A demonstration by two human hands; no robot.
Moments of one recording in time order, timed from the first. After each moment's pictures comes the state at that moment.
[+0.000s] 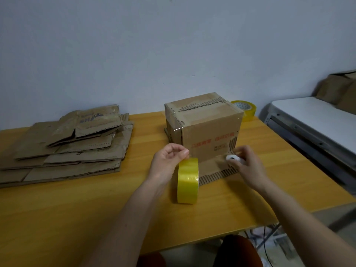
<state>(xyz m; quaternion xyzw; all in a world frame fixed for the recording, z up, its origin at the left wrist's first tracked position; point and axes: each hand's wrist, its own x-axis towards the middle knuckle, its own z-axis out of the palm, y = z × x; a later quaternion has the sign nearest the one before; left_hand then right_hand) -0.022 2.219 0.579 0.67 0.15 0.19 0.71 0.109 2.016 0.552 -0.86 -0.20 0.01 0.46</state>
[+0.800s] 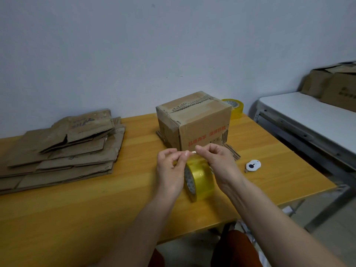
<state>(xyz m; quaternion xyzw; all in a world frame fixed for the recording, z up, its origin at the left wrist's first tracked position) -0.035 2.157 0.588 0.75 0.20 0.28 0.56 0.036 2.047 0.604 -0.65 -0.15 0.18 0.72</state>
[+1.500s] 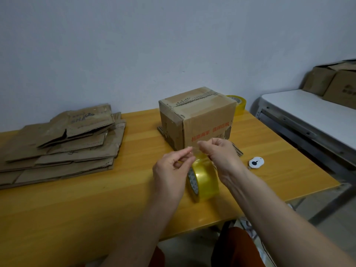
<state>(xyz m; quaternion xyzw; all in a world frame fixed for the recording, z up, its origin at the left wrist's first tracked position) -0.055 2.152 0.589 0.77 0.15 0.32 0.53 0.040 2.060 0.610 -0.68 -0.11 0.17 0.71</state>
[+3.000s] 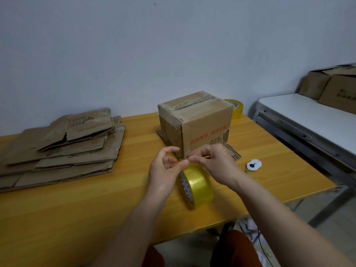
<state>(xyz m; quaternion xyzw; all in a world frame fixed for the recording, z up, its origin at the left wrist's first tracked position) -0.049 2.174 0.587 0.72 0.23 0.22 0.61 0.039 2.047 0.608 -0.80 -0.35 0.07 0.49</state>
